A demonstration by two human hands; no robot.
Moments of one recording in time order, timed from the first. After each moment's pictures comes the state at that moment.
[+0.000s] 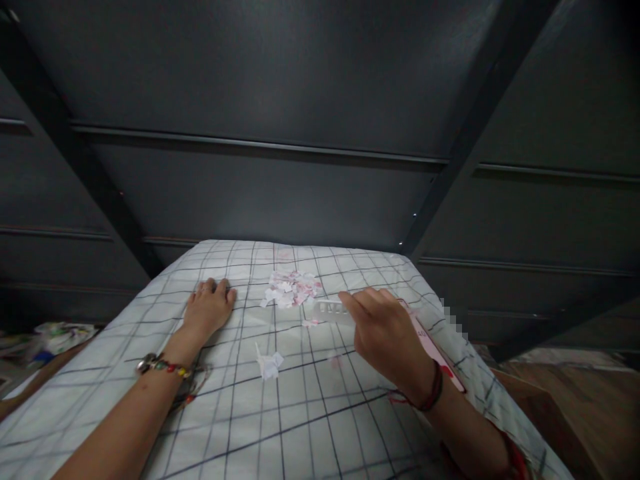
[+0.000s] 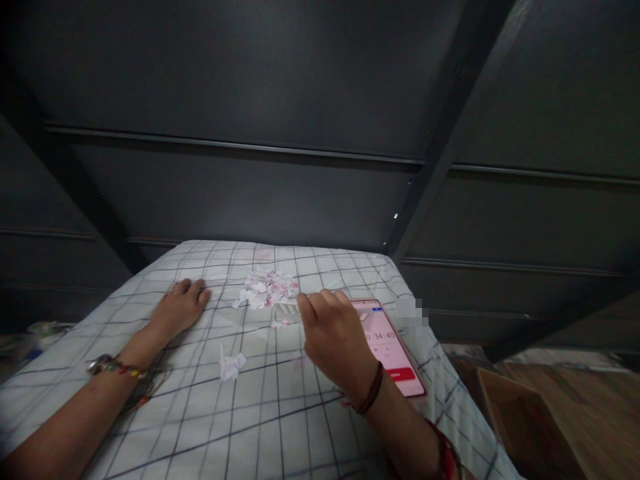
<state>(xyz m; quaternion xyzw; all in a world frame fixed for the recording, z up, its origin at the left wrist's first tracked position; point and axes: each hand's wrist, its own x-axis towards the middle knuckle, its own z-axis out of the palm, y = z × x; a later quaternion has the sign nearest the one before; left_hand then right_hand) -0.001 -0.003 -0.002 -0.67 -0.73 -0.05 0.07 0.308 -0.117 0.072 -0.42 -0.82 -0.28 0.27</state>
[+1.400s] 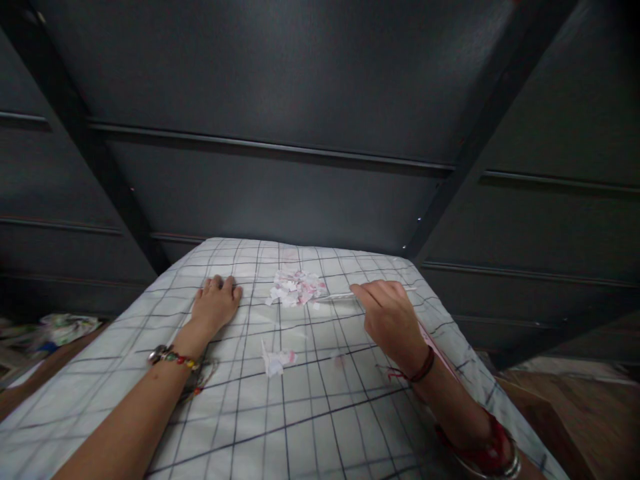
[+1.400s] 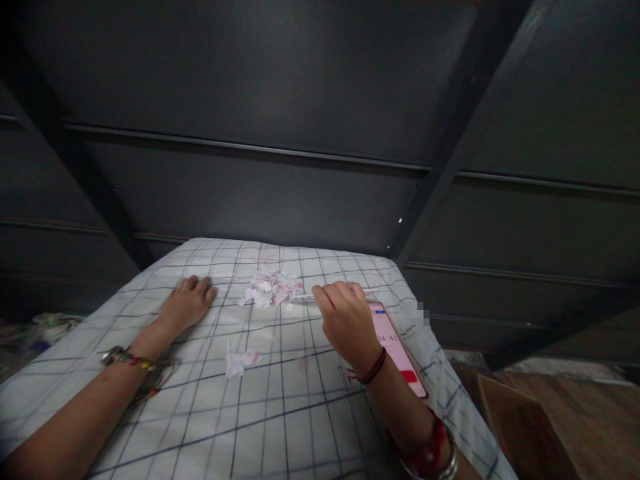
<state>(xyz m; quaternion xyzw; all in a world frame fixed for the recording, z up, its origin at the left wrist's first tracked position) 0.003 -0.008 0.005 -0.67 -0.74 -0.05 0.05 0.327 -0.094 0.058 -0.44 -0.81 -0.28 0.25</state>
